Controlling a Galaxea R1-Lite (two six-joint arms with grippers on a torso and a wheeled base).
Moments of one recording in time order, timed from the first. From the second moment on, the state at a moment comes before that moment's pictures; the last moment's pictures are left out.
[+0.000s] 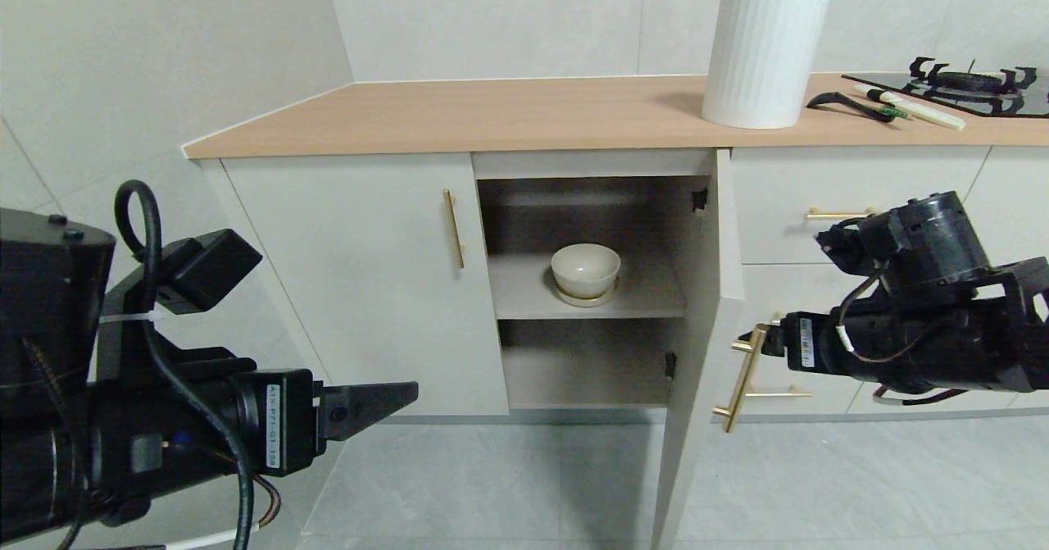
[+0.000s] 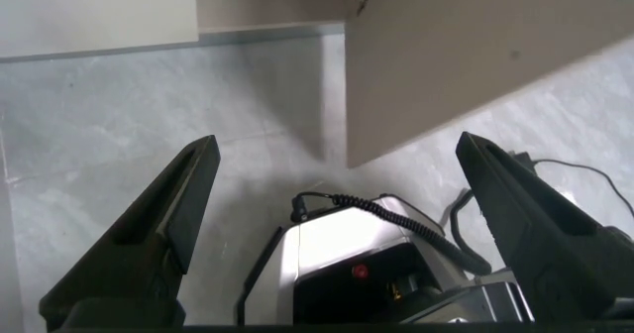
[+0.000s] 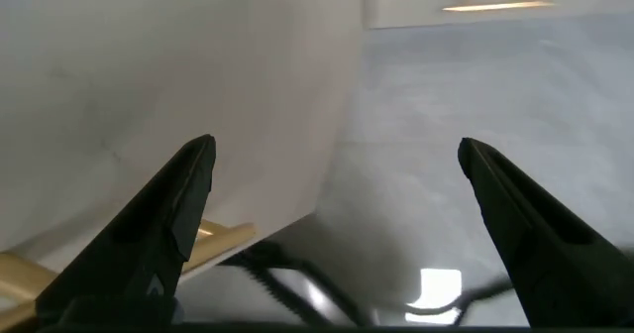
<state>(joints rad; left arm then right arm) -0.56 1.25 -0.81 0.13 0.05 -0.41 0.44 1.63 -0.97 0.04 -0.17 0.38</state>
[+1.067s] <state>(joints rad) -0.56 1.23 -0.80 0.08 0.07 -0.41 0.48 1.95 -1.12 -0.27 0.02 0.36</state>
